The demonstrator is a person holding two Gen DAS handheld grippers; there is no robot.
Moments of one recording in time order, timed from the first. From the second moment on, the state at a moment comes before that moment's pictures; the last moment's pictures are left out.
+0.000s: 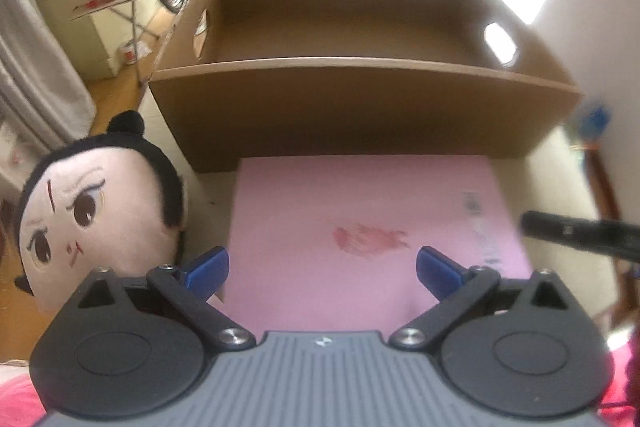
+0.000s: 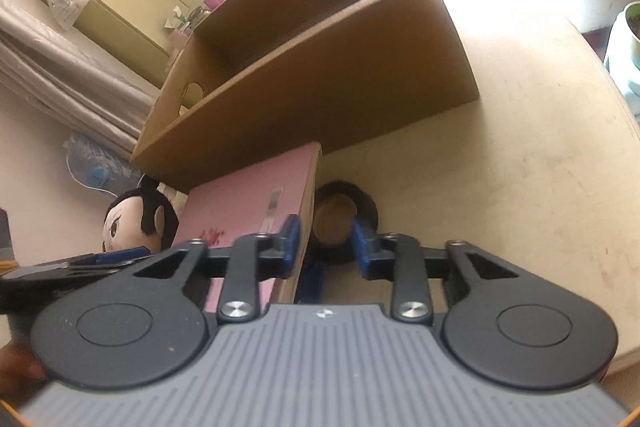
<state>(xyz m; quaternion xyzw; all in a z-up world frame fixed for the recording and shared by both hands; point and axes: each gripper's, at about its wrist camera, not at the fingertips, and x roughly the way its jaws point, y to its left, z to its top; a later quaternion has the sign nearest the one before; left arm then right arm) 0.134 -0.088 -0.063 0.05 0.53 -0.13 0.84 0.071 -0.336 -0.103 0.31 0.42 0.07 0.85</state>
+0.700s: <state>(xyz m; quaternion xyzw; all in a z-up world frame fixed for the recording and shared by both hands) 0.141 -0.098 -0.059 0.03 0.56 -0.15 0.81 0.094 -0.328 -0.111 0.35 0.42 0.15 0.82</state>
